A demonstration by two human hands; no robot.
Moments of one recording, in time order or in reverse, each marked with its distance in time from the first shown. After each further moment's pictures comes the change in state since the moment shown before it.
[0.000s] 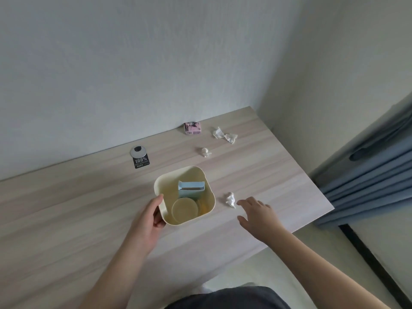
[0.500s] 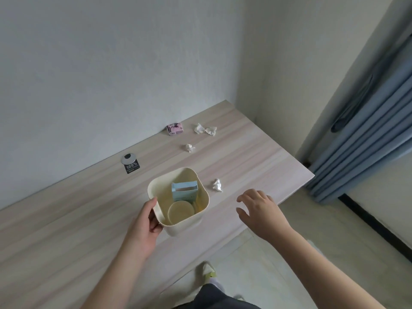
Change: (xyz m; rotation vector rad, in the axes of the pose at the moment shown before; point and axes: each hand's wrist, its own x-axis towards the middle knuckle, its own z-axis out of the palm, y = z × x) left_hand -0.067 -0.029 0.014 0.134 0.035 0.031; right_hand -0.103 0.014 0.000 0.173 0.317 -0.003
